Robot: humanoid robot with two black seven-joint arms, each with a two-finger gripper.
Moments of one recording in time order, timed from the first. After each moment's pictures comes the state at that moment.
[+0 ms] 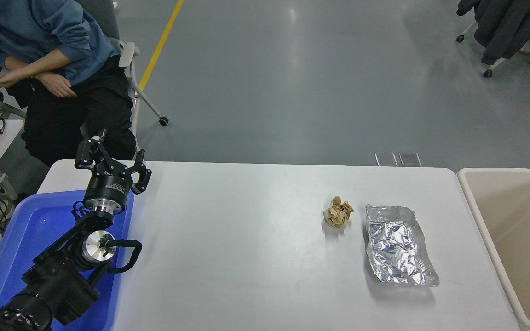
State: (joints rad) left arm -0.52 0.23 -1.05 -0.61 0.22 -0.33 -0.59; right arm 0.52 -0.67 -0.19 0.29 -0.47 -0.22 0.46
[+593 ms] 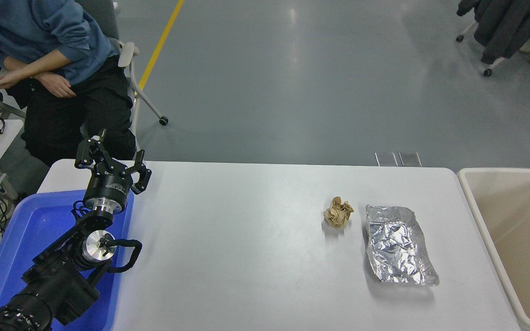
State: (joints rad) left arm -0.52 0.23 -1.05 -0.61 0.22 -0.33 -0.59; right arm 0.63 -0.96 0.23 0.74 -0.24 -0.01 0.45
